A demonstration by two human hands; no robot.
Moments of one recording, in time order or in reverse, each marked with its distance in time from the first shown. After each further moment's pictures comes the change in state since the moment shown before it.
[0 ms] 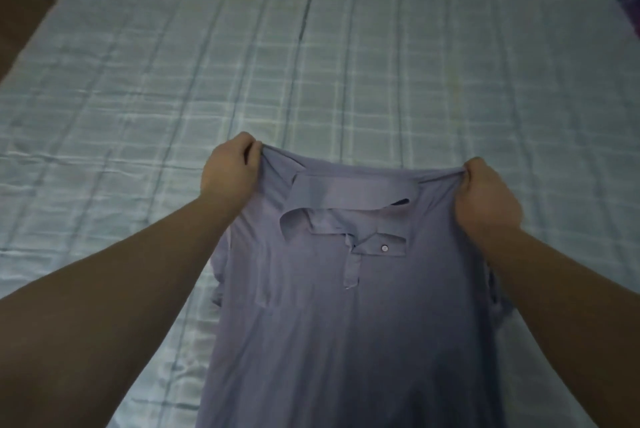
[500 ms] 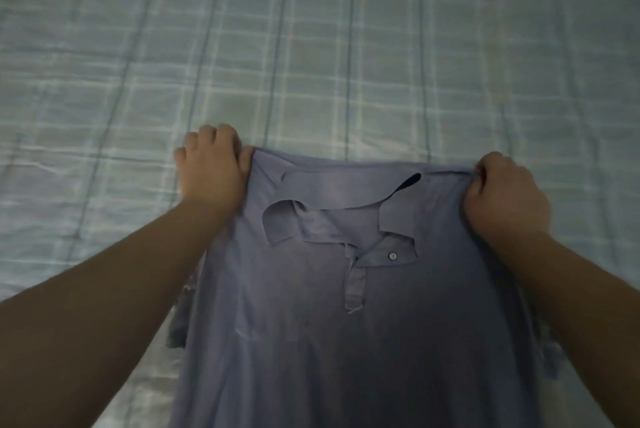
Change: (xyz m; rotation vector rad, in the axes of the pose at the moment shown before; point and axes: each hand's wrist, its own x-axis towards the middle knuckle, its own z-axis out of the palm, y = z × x) left_hand 0.035 -0.063 0.095 0.385 -0.006 -0.025; right_hand 0.036 0.019 0.081 -0.257 0.030 -0.057
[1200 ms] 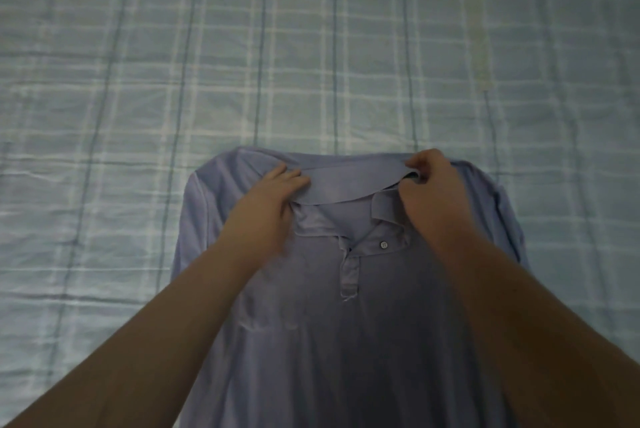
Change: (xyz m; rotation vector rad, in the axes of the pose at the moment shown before) left_hand -0.065 0.054 -0.026 -0.508 -0.386 0.329; right_hand -0.031 -0.086 -0.020 0.674 -0.207 0.245
